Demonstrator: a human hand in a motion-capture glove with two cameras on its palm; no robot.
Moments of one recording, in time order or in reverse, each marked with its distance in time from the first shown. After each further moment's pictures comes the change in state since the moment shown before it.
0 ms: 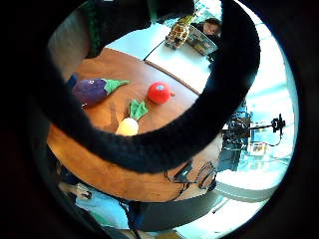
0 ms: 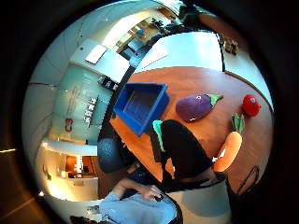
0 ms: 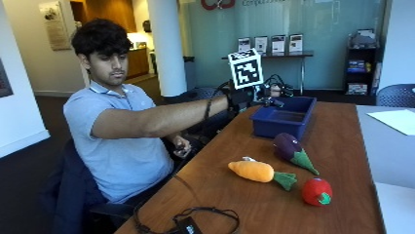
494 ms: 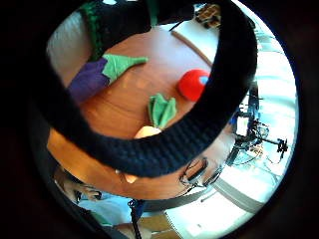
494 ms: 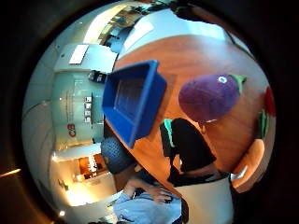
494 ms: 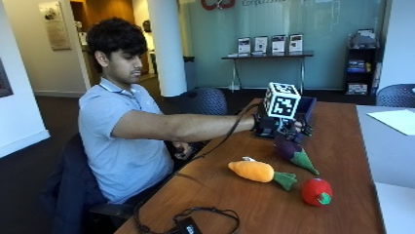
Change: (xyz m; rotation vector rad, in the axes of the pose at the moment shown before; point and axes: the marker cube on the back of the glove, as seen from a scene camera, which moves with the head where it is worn) arm -0.030 -0.061 0.127 -0.340 -0.033 0.063
